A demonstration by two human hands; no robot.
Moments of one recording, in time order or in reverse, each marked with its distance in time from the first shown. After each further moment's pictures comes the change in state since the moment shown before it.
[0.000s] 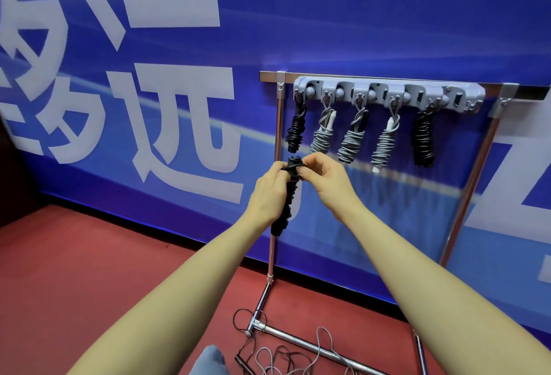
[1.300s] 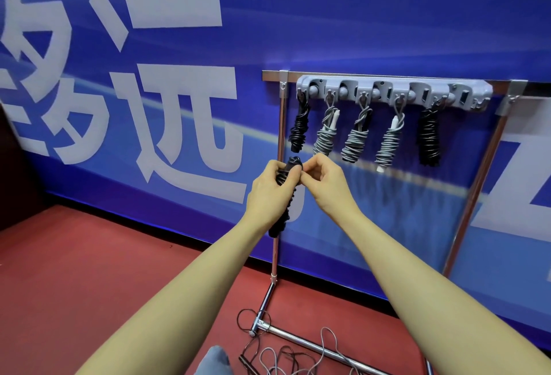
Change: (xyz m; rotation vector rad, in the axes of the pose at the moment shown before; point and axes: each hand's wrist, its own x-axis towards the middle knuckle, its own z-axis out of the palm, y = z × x) left_hand -0.002 -0.006 -0.003 0.045 0.095 0.022; right_hand -0.006 -0.002 0.011 -0.065 0.061 -0.012
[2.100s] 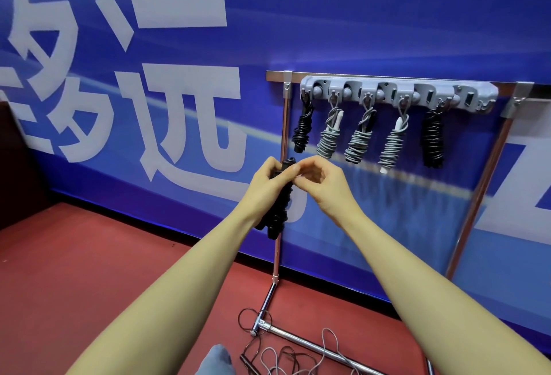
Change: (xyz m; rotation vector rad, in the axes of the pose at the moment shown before) left_hand 0.008 -0.001 -0.018 -0.310 -0.176 -0.026; right_hand -0.006 -0.006 0.002 0.095 -0.090 -0.033
